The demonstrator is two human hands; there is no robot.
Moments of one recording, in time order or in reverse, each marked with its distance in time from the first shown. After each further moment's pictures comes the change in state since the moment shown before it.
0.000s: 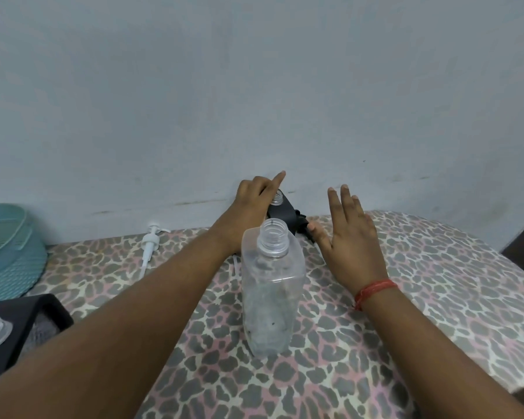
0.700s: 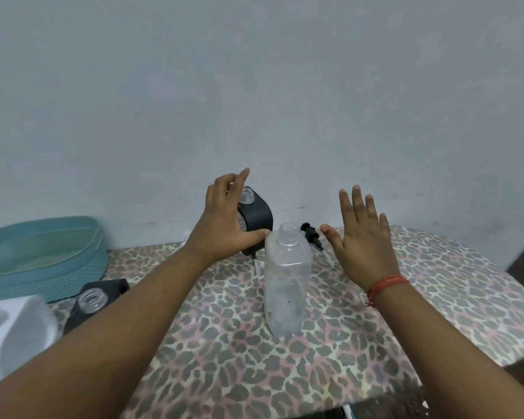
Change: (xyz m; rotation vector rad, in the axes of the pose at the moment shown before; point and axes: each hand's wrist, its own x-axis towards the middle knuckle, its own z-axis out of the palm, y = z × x) left_hand -0.083 0.034 -0.108 -0.092 0.294 -0.081; right_hand -0.022 -0.024 -0.061 -0.034 0.028 -0.033
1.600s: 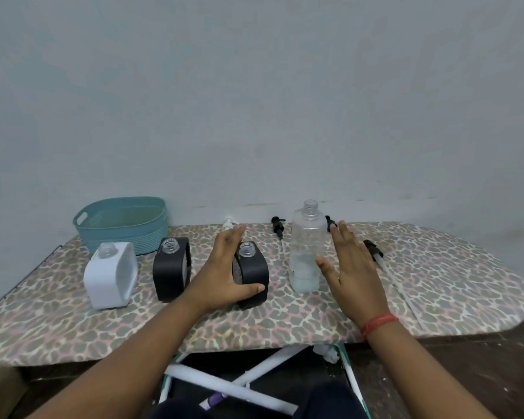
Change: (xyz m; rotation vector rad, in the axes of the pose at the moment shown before) left_hand -0.171 0.022 -0.050 -0.100 -0.170 -0.227; right_hand -0.123 -0.050 -0.013 0.286 0.006 -0.180
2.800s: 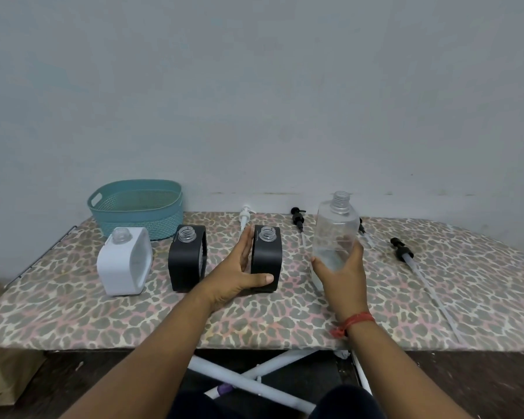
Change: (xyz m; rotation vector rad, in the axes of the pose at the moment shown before) left_hand 0.001 -0.039 0.016 -0.760 -0.220 -0.339; right_hand 0.015 -0.044 0.063 0.714 0.147 0.430
